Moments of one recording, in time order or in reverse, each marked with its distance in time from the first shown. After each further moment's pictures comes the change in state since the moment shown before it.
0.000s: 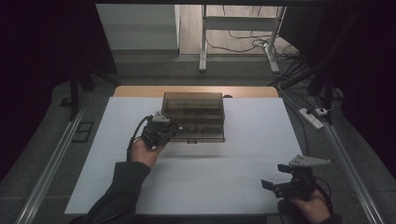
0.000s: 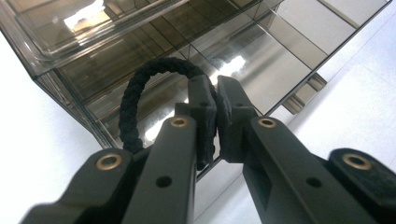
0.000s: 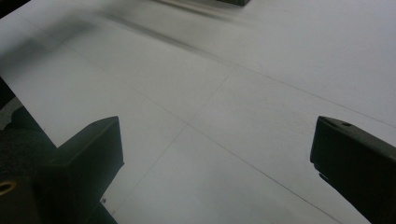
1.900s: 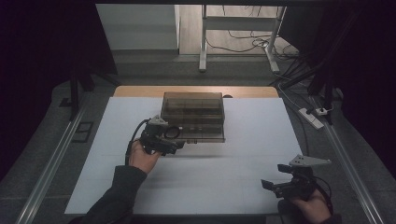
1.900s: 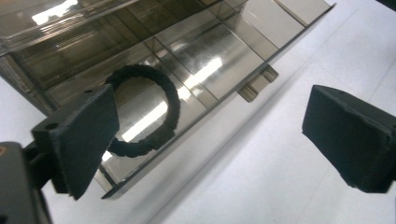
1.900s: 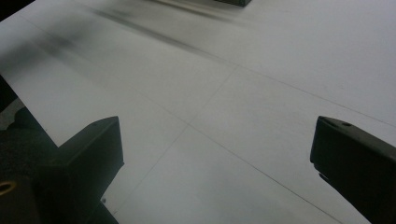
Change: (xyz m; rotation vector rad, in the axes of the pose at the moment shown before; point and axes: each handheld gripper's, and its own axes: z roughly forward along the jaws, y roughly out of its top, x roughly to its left) left arm -0.009 -0.007 -0.014 -0.025 -0.103 -0.023; right arm 0.000 0.000 0.000 -0.003 0.005 0.003
